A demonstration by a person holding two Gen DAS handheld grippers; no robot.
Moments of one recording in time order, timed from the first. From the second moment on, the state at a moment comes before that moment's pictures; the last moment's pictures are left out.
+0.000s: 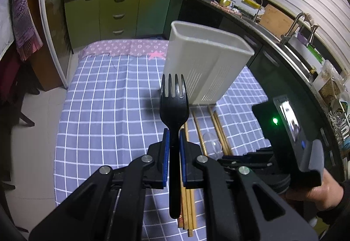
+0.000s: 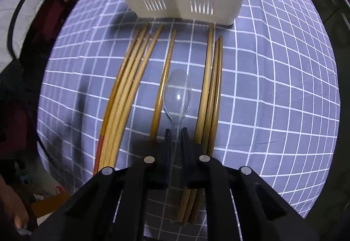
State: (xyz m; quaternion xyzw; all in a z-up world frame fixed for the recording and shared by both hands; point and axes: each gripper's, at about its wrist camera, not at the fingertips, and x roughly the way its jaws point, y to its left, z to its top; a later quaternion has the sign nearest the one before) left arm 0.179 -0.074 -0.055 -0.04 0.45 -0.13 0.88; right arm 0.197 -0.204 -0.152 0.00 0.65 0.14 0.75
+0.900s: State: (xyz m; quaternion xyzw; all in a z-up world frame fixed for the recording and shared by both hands) left arm 0.307 -0.125 0.024 -0.06 0.21 -0.12 0.97; right arm 0.200 -0.326 0.069 0.15 0.26 0.18 0.94
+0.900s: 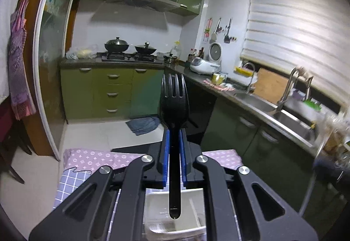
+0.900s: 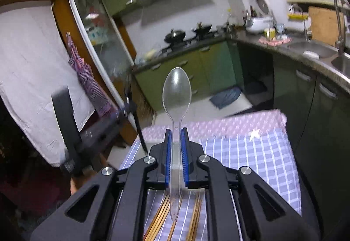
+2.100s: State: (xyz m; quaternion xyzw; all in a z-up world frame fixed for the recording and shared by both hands) left arm 0.234 -0.071 -0.041 -0.03 0.38 -0.10 0.92; right arm 0.256 -0.293 -0.045 0.09 0.21 0.15 0.96
